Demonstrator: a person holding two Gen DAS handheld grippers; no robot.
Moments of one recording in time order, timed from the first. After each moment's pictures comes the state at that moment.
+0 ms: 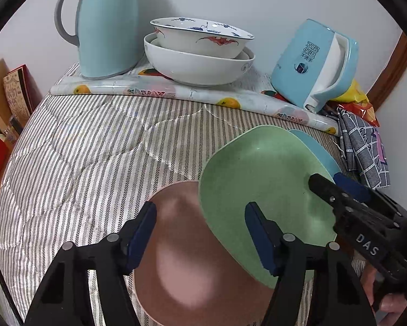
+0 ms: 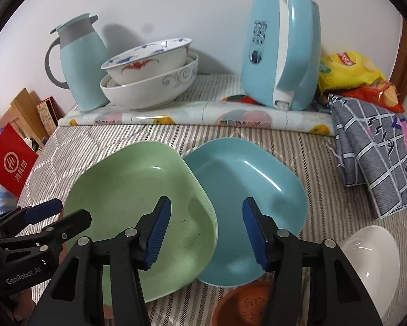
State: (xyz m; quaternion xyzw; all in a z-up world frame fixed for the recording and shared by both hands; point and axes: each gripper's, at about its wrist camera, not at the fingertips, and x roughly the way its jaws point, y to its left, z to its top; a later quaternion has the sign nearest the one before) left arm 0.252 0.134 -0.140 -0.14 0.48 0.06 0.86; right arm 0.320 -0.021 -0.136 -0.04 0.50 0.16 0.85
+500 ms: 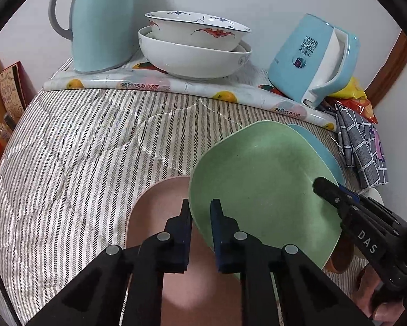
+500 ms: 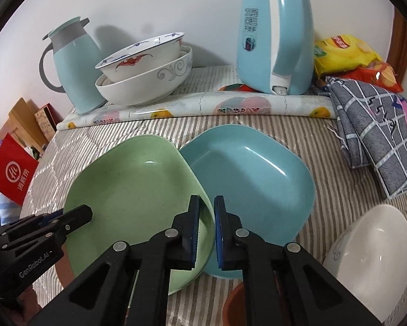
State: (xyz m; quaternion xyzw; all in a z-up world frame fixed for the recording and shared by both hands) left arm 0.252 0.131 -0.146 -0.14 0.49 0.05 0.86; right arm 0.311 -0.024 -0.141 -0.01 0.51 0.14 0.85
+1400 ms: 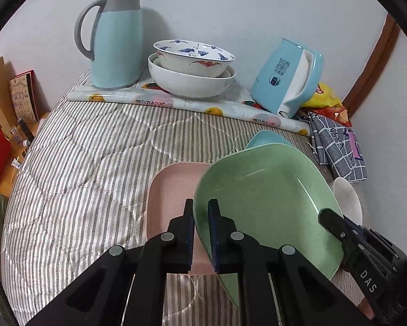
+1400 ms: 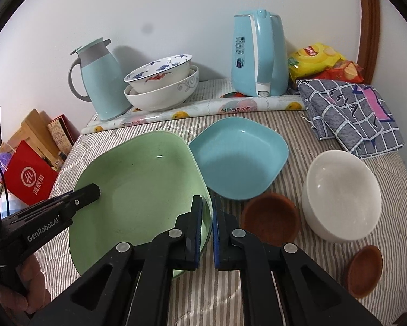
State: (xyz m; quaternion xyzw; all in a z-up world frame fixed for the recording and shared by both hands) left arm 0.186 0.130 -0.096 -0.15 0.45 0.04 0.88; right arm 0.214 -0.032 -0.080 0.02 0.48 0.12 0.87
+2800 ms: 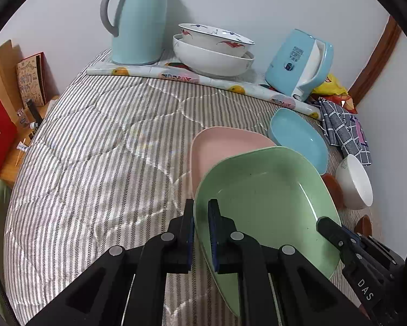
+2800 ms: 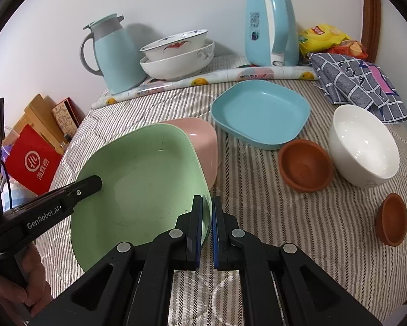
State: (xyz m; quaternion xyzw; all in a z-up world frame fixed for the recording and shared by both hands) left arm 0.146 0.169 -0.125 -0.15 0.46 0.04 0.87; right arm 0.166 -0.001 -0.110 0.02 0.51 0.13 0.85
